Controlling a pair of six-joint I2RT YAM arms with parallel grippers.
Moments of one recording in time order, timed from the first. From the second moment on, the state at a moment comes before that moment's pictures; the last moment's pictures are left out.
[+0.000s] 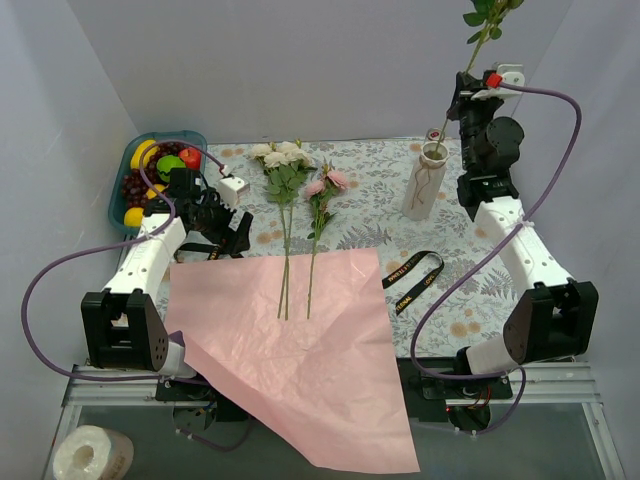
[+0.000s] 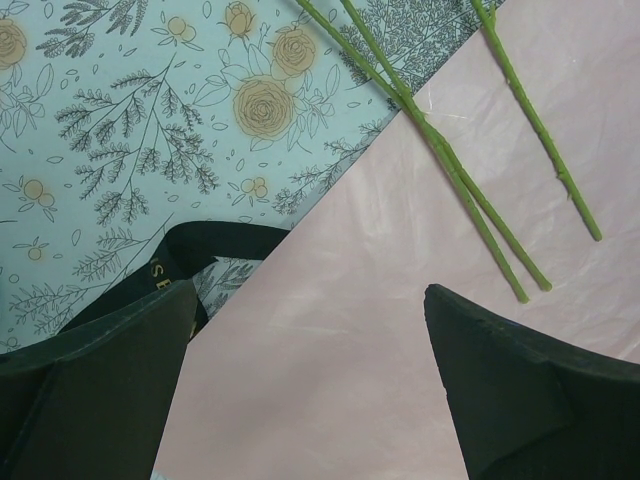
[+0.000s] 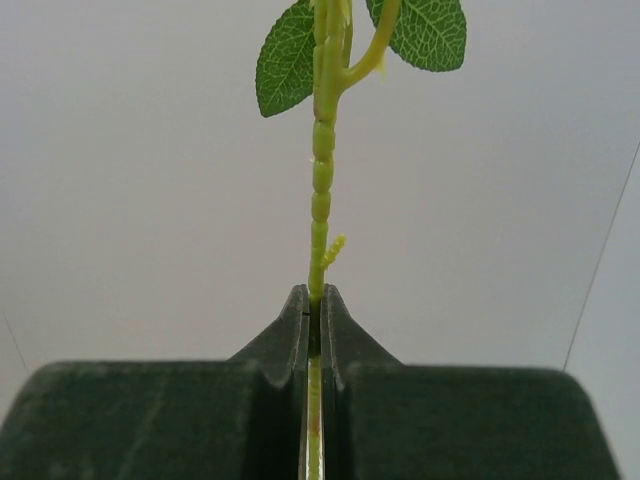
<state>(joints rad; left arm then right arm) -0.05 1.41 1.15 -0.75 0.49 0.51 0.18 1.45 1.33 0.59 0.12 -0.01</state>
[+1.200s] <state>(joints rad) -0.05 1.46 1.19 -0.76 0.52 0.46 0.38 1.14 1.16 0.17 0.17 0.03</state>
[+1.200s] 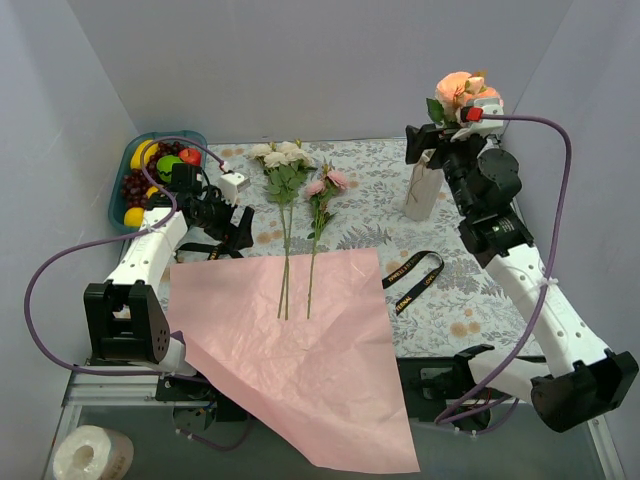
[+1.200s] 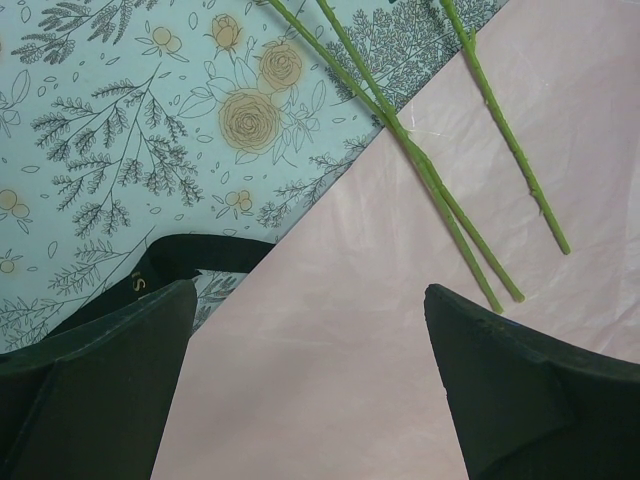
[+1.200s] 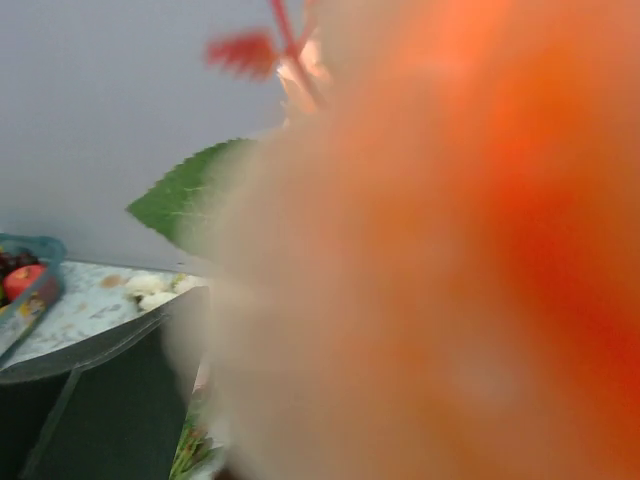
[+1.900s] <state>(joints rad) -0.05 1.43 1.19 -0.76 0.52 0.46 0.41 0.99 1.45 -0.36 0.09 0.22</state>
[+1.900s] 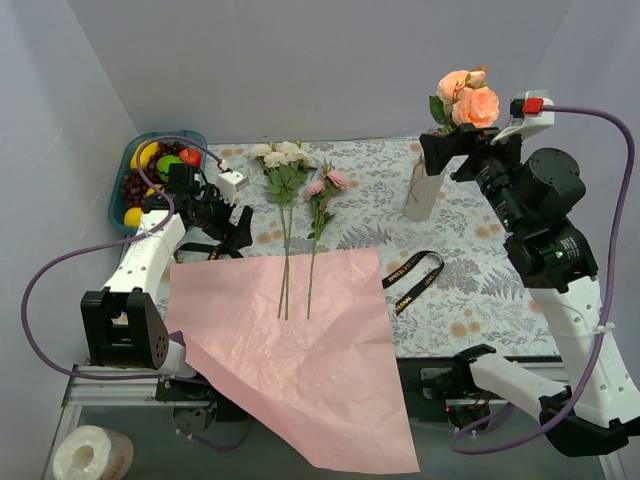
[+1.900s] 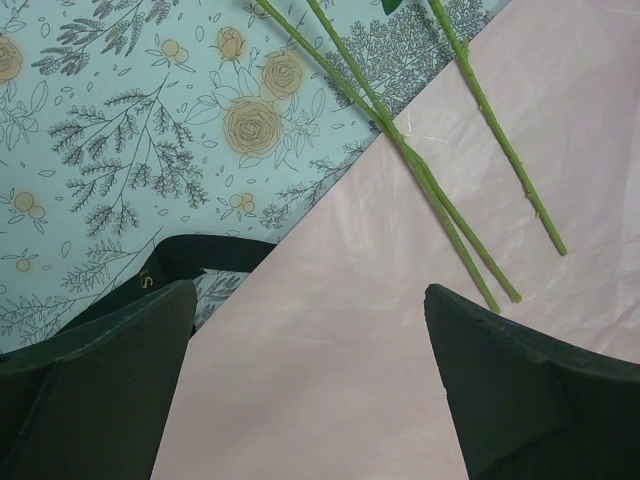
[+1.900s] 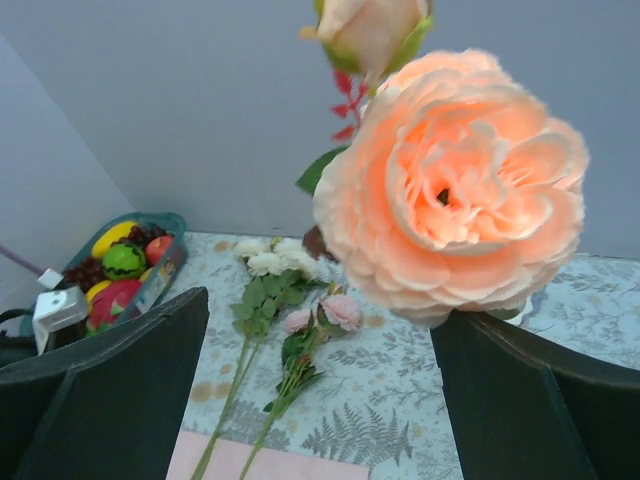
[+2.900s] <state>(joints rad) -0.05 1.44 1.26 -0.79 0.44 0.41 0.81 1.89 1.46 -0.40 0.15 0.57</state>
